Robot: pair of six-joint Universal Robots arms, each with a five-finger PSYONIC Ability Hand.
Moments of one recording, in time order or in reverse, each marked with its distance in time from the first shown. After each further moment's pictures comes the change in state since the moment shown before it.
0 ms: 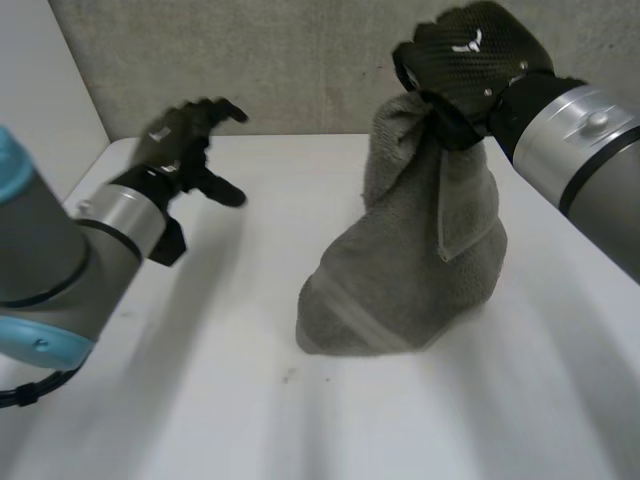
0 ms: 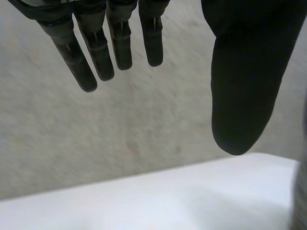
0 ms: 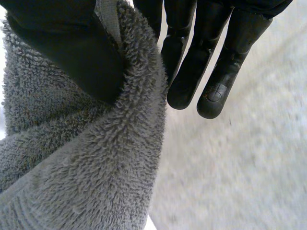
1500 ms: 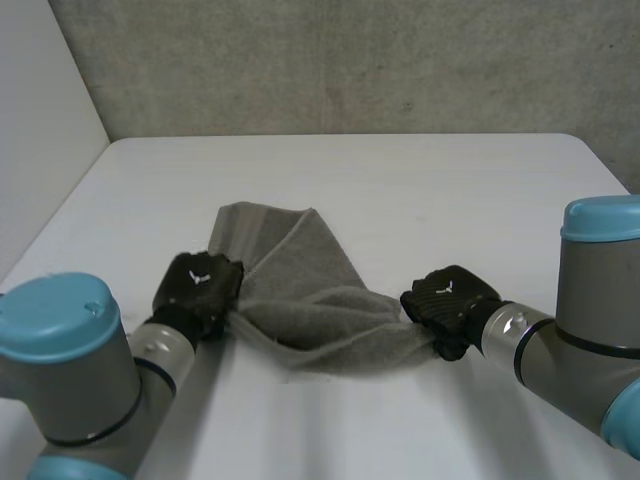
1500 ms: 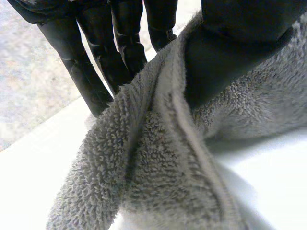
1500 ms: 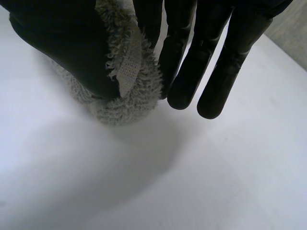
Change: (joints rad) left arm -0.114 -0.031 -0.375 0.093 -0.191 0.564; right arm -0.075 0.248 0.416 0.023 0.004 -0.057; left_hand 0.757 0.811 0.810 0.815 0.799; right_hand 0.016 0.003 0.005 0.005 0.026
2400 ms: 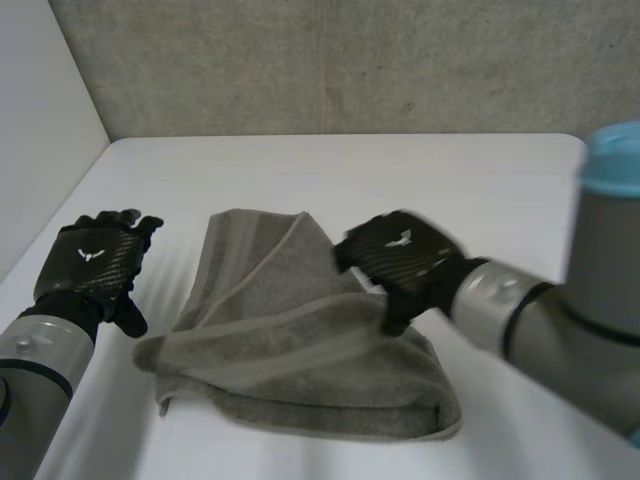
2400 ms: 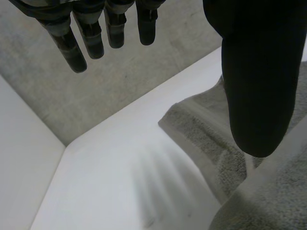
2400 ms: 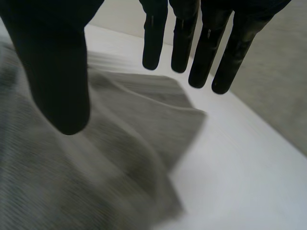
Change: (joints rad) left arm 0.215 0.386 -0.156 -0.131 0.003 -0.014; right arm 0.133 -0.144 -0.150 0.085 -0.087 0.159; left_hand -0.986 -1.047 -1.044 -1.046 -0.995; right_hand -0.487 -0.639 -0.653 -0.659 -0.623
